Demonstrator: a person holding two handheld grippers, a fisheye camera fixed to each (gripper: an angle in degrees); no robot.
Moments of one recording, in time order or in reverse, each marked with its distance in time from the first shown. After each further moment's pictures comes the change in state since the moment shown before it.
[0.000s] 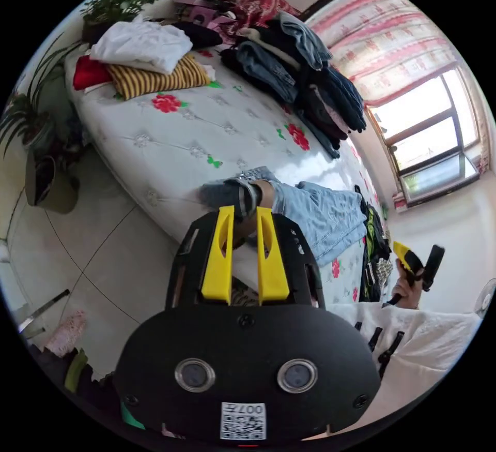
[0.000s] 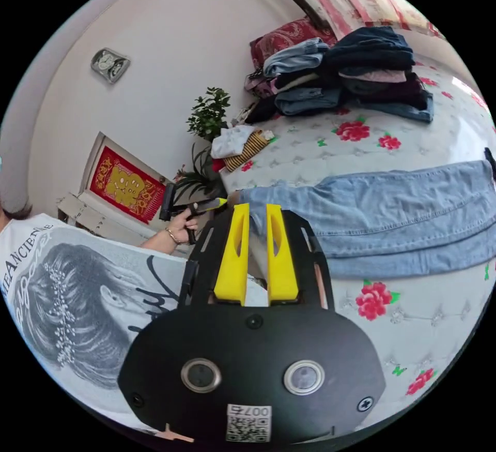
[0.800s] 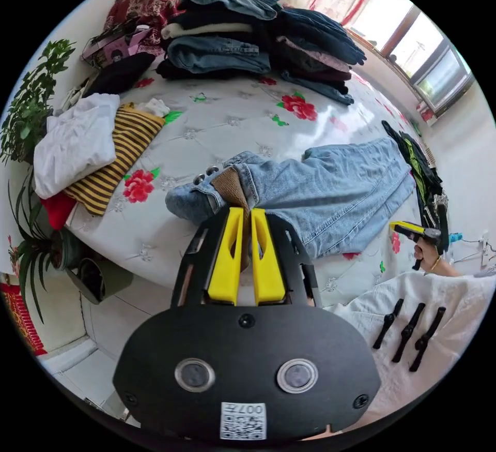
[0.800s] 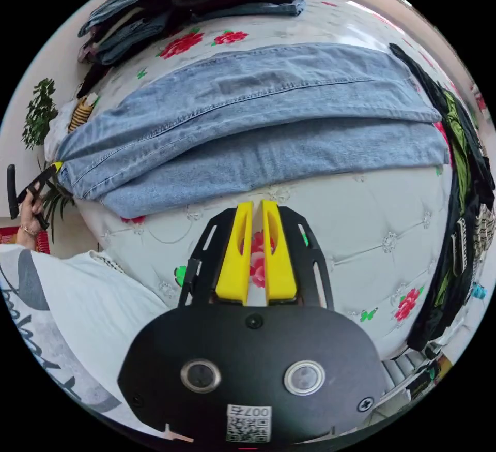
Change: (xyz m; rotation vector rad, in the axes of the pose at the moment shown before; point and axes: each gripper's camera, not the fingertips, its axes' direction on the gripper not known) left arm 0.078 -0.138 0.087 -0.183 -0.298 0.454; right arm 0.143 -0.079 0.089 -0.260 0.643 0.363
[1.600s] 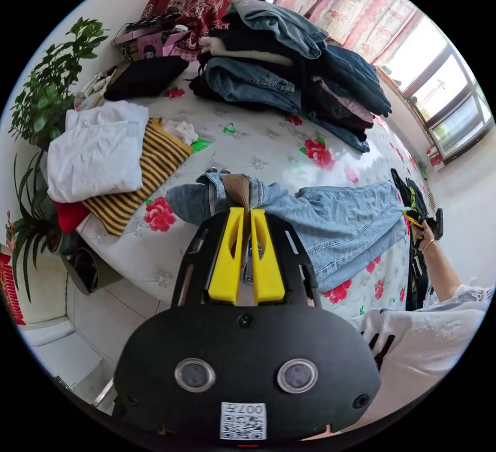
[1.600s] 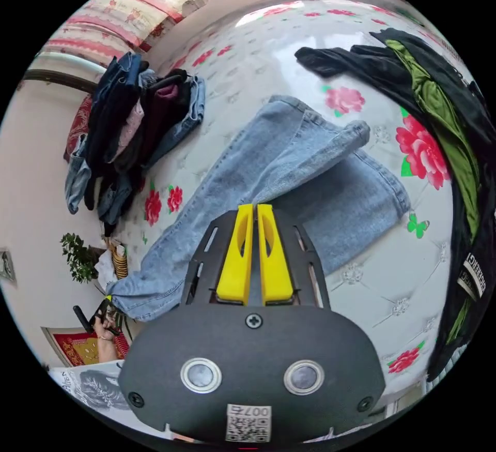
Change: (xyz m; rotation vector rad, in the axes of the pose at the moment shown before) left arm -0.031 -0.086 -0.007 0.083 0.034 -0.139; right arm 0.236 -0.180 -0.117 0.270 -0.356 0.436
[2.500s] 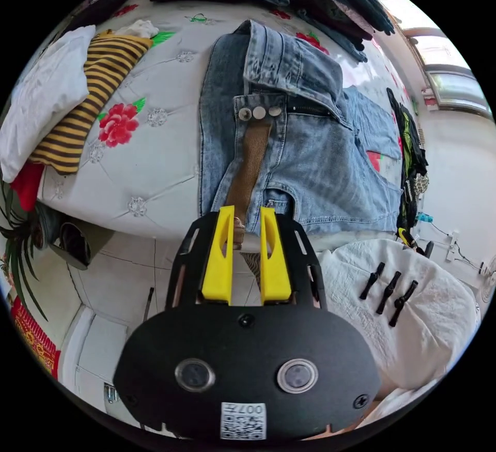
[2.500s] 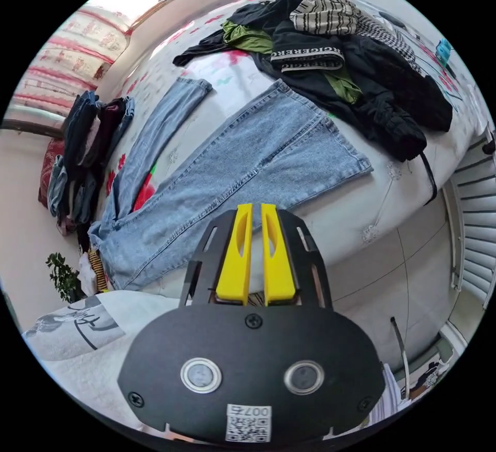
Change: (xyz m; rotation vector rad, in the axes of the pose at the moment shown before) left arm 0.004 0.057 0.142 -0.501 0.137 0.098; right arm 0.124 0.288 -0.173 0.082 0.235 0.325
